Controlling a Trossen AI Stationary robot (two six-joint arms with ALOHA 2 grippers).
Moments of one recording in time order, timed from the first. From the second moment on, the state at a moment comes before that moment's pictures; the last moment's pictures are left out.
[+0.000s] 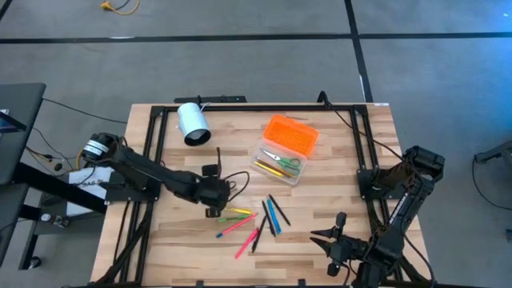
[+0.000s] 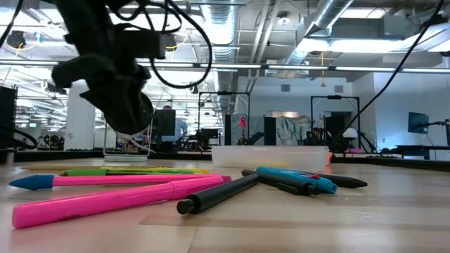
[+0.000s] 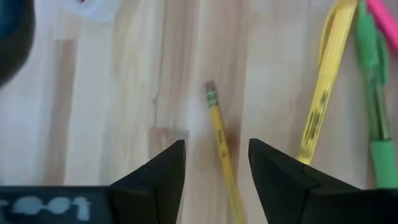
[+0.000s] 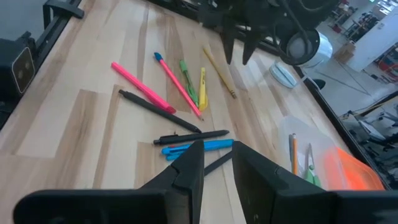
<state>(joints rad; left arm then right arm) -0.29 1.53 0.89 -0.57 -0.37 -0.27 1.10 1.67 1.09 -0.72 1.12 0.75</state>
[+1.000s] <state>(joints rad) -0.10 1.73 0.90 -0.36 -0.13 -0.17 1.10 1.67 1.07 -0.69 1.07 0.77</state>
